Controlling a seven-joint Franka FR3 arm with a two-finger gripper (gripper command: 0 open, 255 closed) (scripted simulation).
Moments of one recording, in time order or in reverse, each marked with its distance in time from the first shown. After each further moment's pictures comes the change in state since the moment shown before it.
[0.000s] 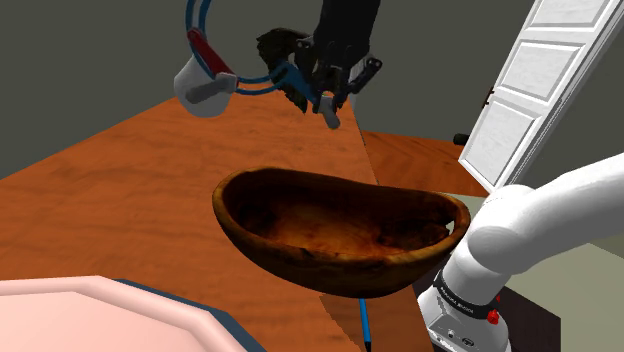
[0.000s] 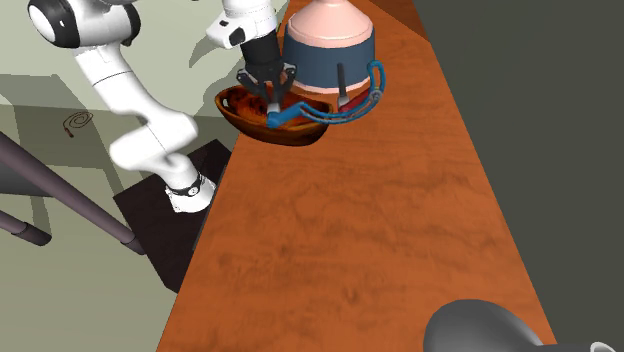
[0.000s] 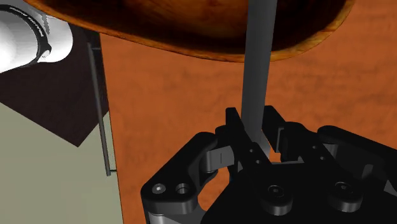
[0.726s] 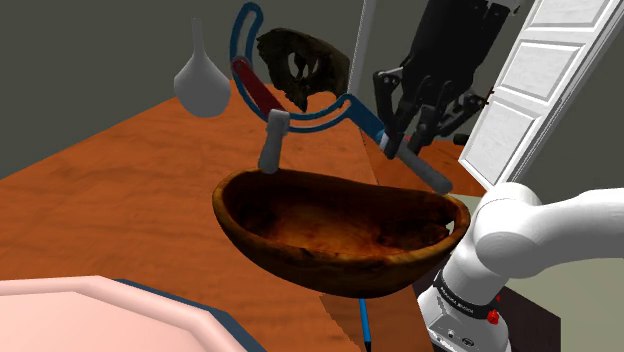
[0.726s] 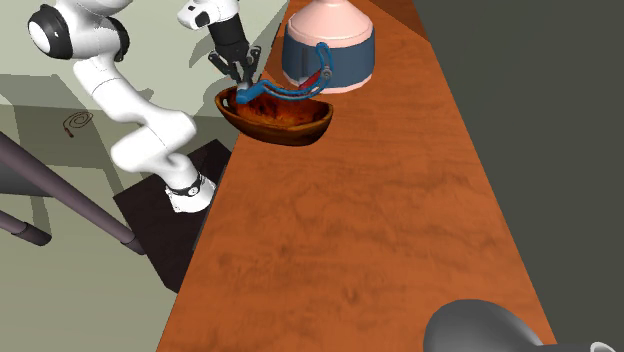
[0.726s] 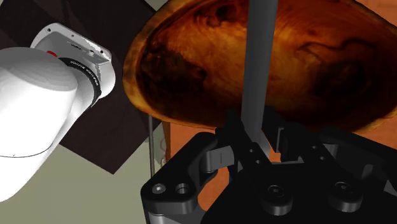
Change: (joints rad) arm 0.136 -0.365 -0.002 -0.208 0.116 -0.137 0.103
